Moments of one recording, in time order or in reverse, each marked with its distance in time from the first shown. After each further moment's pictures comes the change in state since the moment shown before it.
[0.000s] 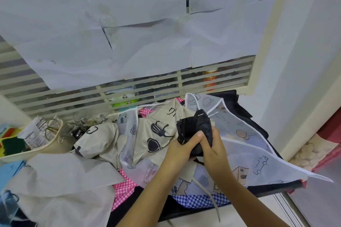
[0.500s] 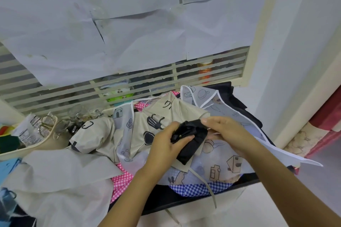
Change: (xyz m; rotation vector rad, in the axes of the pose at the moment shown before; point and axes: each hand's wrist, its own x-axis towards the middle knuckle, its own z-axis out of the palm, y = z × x) left_hand -0.006 -0.010 -0.029 0.558 0.024 0.537; right_hand 0.031 -0.036 -0.057 -0.190 -0.369 0.306
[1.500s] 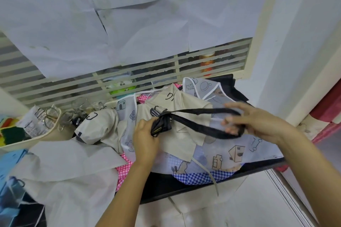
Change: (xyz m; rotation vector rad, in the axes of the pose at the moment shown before) left_hand -0.009 -0.068 -0.023 0.491 0.388 -0.102; right_hand -0.024 -0.004 -0.047 0.107 -0.041 0.199
